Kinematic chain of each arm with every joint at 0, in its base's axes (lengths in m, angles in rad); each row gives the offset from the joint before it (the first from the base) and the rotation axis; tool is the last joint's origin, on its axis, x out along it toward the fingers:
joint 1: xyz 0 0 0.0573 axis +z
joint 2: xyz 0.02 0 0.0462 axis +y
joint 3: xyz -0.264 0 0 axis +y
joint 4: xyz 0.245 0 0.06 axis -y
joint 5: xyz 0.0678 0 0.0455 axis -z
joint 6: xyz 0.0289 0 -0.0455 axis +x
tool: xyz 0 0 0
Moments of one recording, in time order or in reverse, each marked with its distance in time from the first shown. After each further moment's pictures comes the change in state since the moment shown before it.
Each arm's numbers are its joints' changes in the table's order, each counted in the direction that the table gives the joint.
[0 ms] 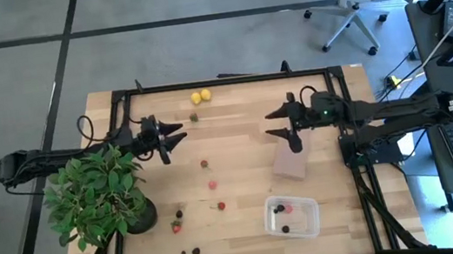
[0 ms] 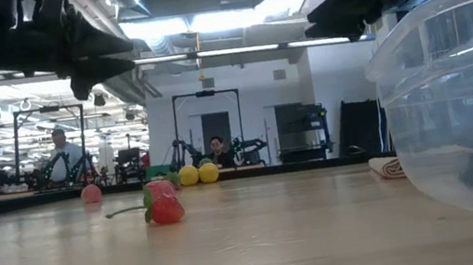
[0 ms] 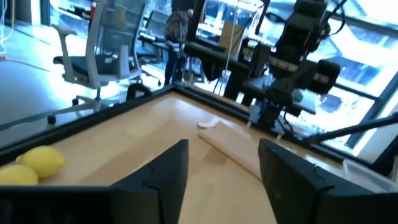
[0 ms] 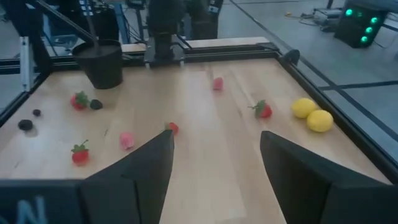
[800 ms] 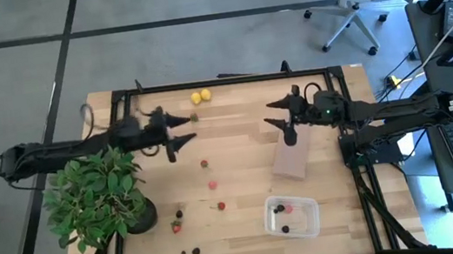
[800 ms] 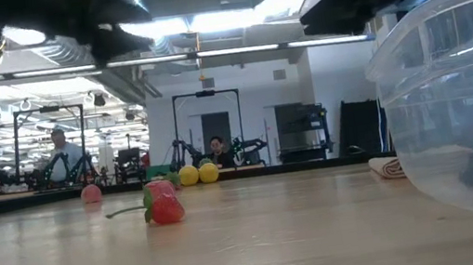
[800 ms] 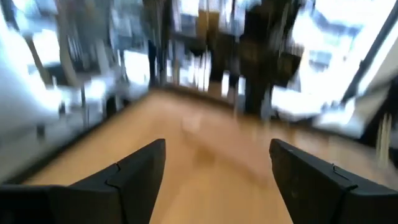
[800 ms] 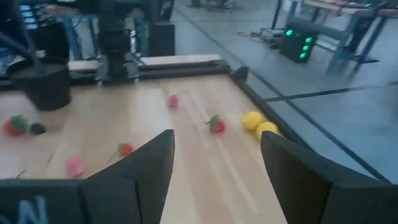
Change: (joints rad) left arm -0.011 0.167 -0.316 -0.317 0.079 0.141; right arm 0.000 0.000 0.005 0.081 0.202 -0.027
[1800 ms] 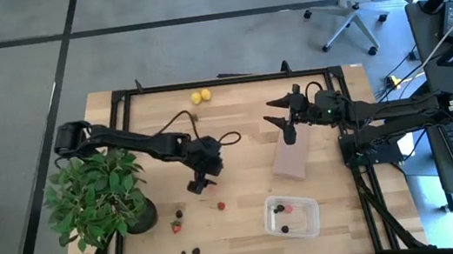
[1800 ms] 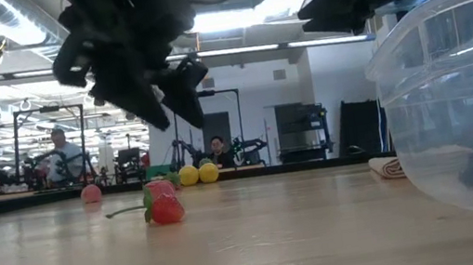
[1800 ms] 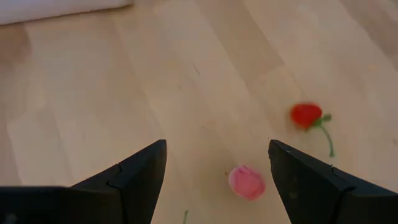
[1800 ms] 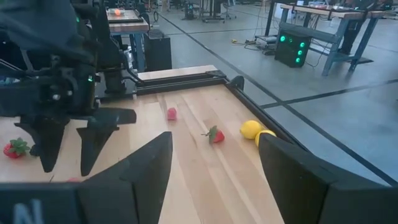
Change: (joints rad) left arm -0.196 0.753 -0.464 -0.489 0.272 0.602; right arm 0.000 0.000 0.000 0.031 0.008 0.054
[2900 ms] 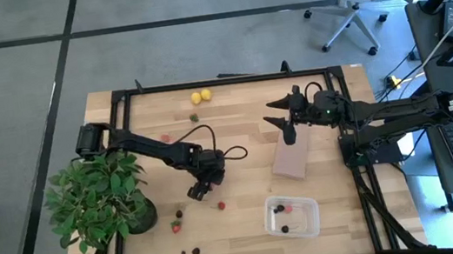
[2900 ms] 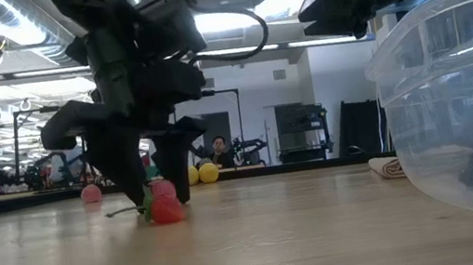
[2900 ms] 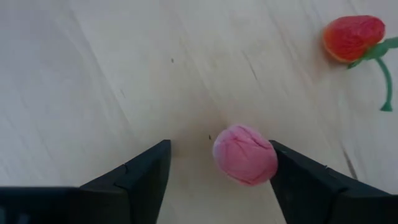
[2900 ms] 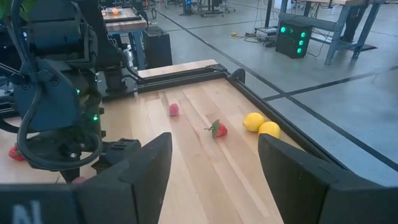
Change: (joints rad) left arm -0.037 0.196 -0.002 -0.042 -0.060 -0.044; right arm 0.000 0.003 0.000 -0.022 0.000 0.051
